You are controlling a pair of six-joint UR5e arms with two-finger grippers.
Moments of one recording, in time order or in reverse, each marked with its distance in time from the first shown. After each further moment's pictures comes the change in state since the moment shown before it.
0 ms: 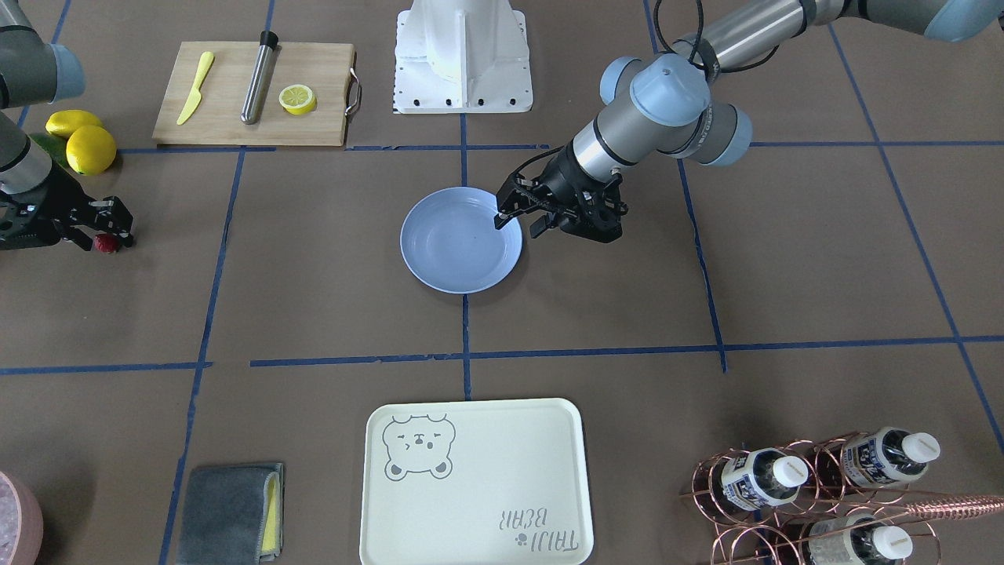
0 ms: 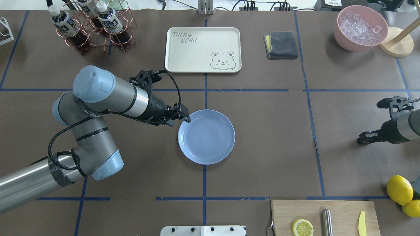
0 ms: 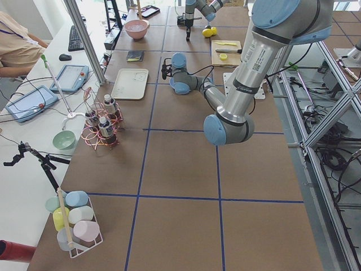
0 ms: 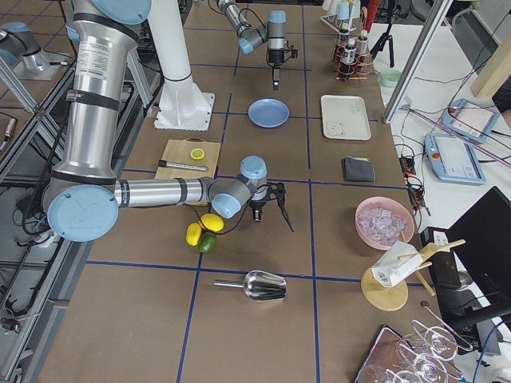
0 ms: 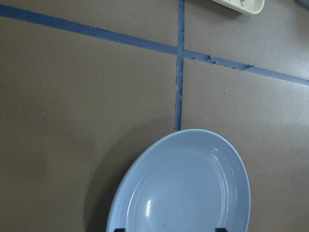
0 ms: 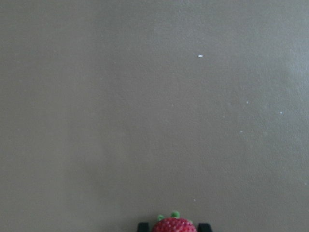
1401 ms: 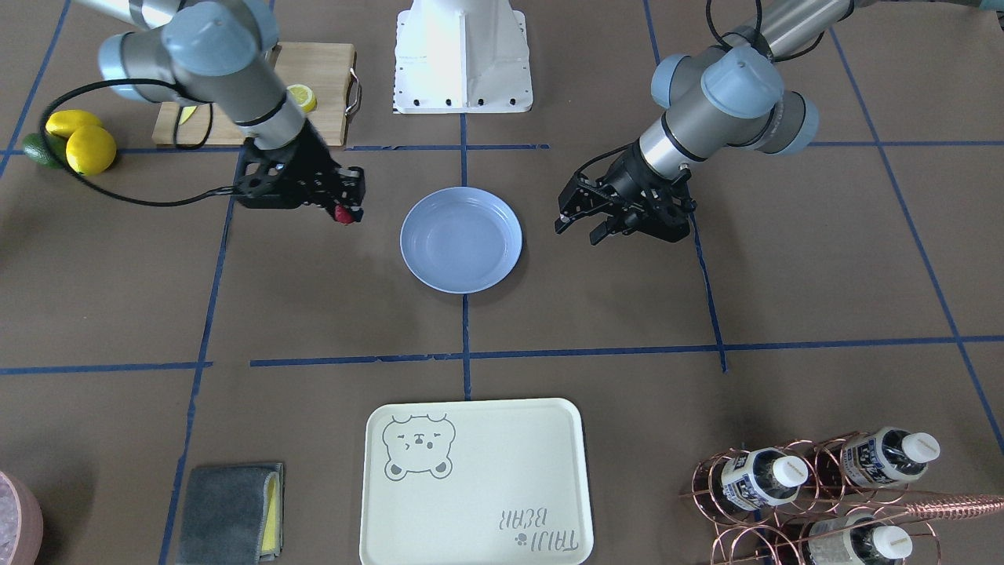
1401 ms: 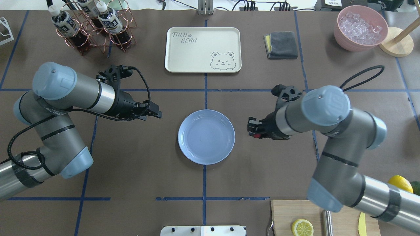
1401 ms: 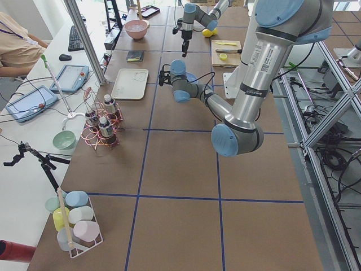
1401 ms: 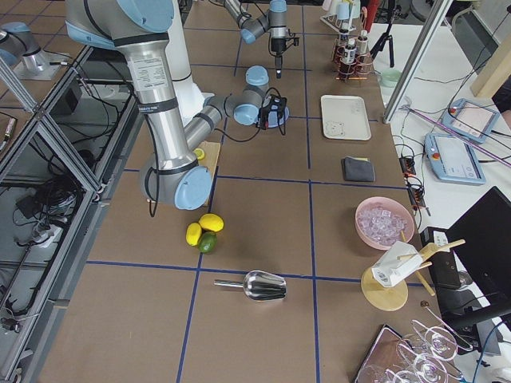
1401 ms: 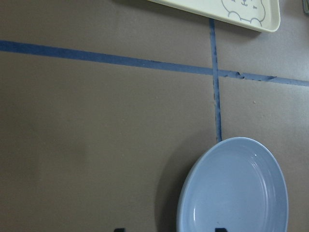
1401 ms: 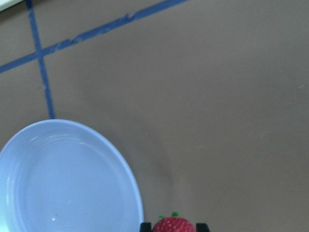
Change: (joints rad) left arm -0.074 0.160 -0.096 0.003 -0.010 0.153; right arm -0.344 0.582 0.175 -0.439 -0.220 0.669
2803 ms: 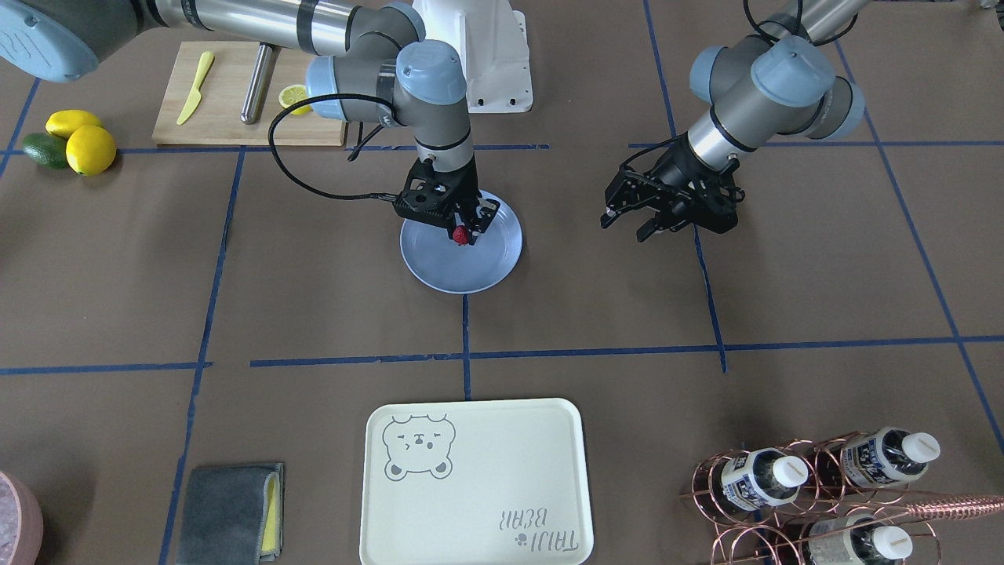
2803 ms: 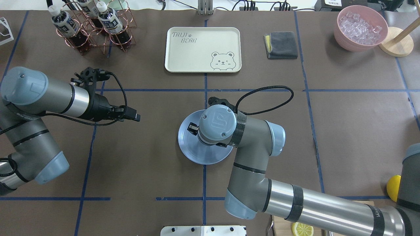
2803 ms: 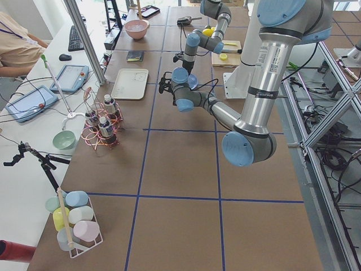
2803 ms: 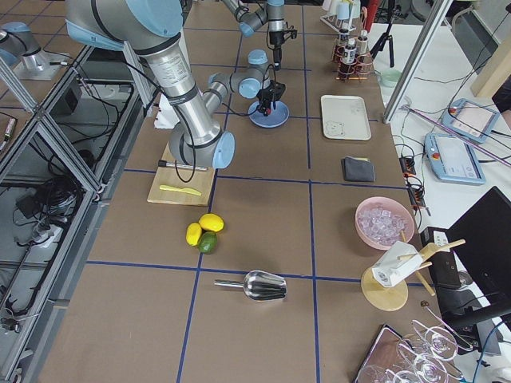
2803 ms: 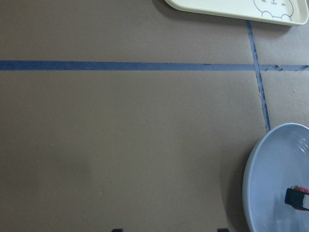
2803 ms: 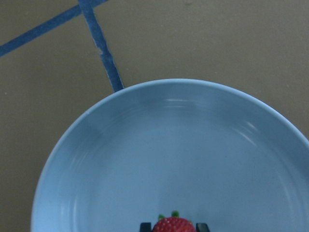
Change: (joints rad) left arm -0.028 0.116 -0.066 -0.003 0.001 0.112; right arm -0.110 0.351 -0.355 -0.112 -0.174 0.175
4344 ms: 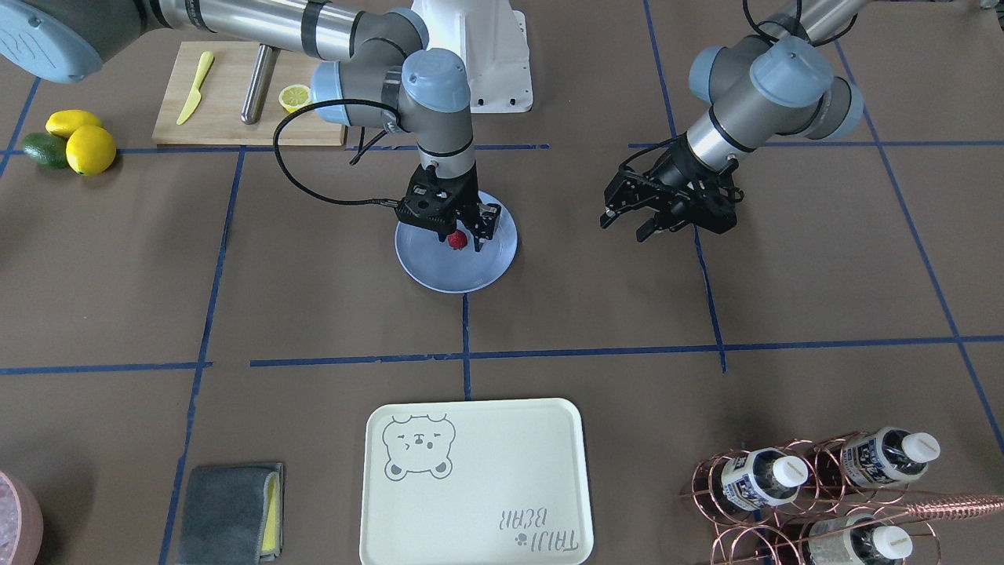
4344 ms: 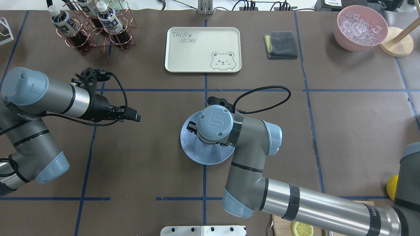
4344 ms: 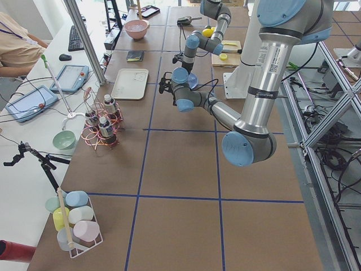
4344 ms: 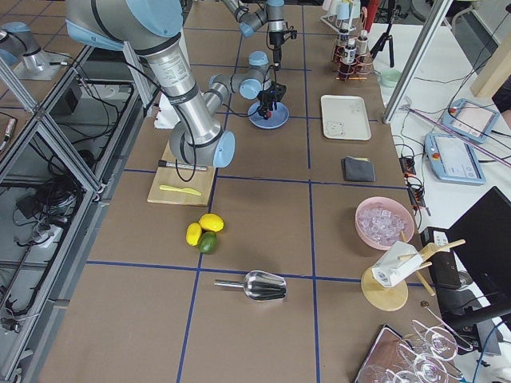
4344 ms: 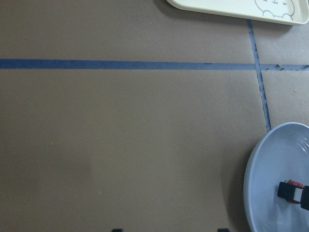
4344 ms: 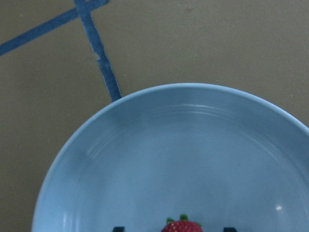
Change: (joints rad) left arm 0.003 0.000 0.001 0.000 0.001 0.000; right arm 0.000 0.009 -0.024 -0.007 -0.018 -0.017
